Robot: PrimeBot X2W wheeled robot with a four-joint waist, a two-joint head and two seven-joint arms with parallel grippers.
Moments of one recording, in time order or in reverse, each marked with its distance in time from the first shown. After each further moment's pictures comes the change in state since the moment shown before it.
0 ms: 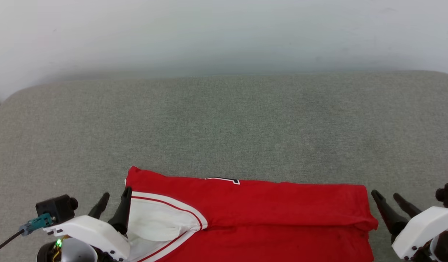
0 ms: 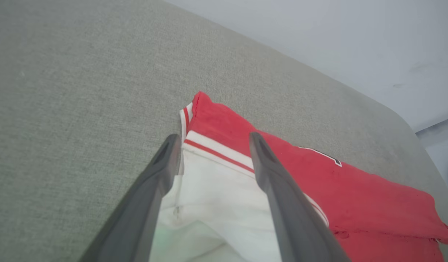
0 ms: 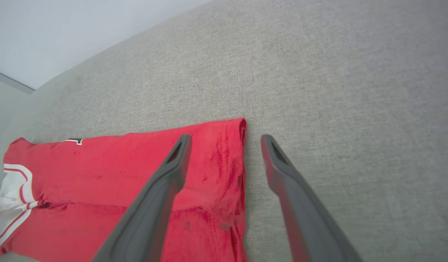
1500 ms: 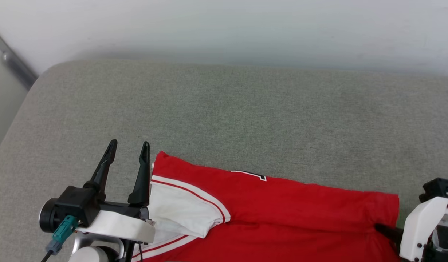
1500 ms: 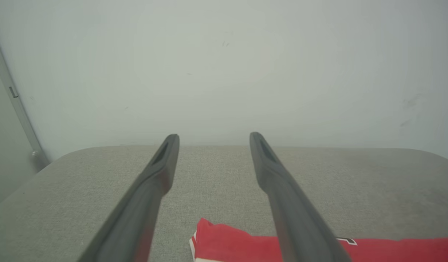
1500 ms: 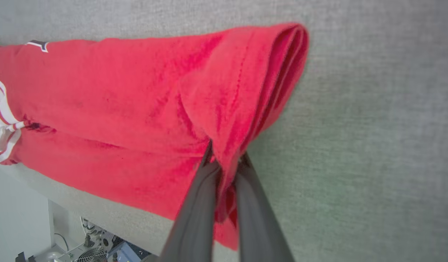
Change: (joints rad) left arm -0.089 -0.013 -0.118 -0.190 0.384 0.072 -0.323; right arm -0.054 -0.051 -0.030 0.031 0.049 0.000 0.538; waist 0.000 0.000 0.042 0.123
